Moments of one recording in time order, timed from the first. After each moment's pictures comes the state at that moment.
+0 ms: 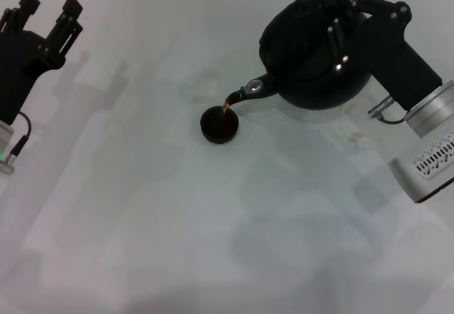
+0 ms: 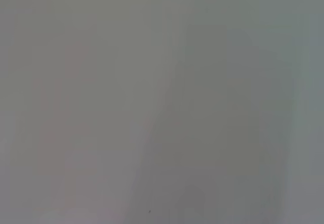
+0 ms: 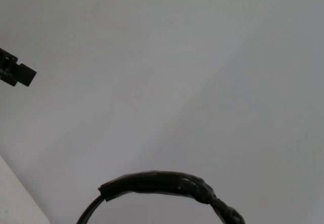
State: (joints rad) left arm -0.42 -2.08 2.84 0.06 -1.16 1.45 -0.53; right arm 0.37 2.02 -2.44 -0.42 0.58 -1.23 -0.49
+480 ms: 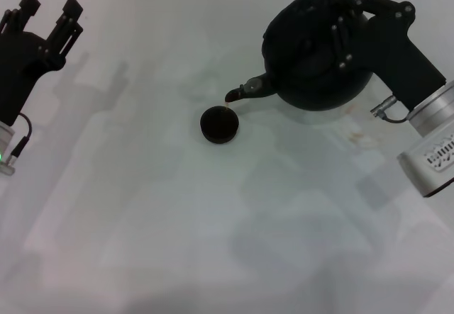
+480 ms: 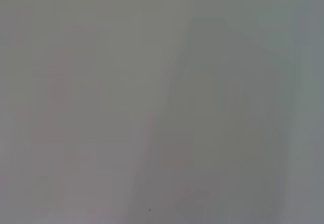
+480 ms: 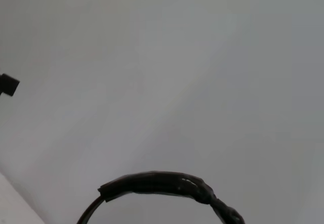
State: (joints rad) left arm -0.42 -2.08 2.84 0.06 -1.16 1.45 -0.53; right arm 0.36 2.02 -2.44 -0.42 0.59 -1.23 -0.42
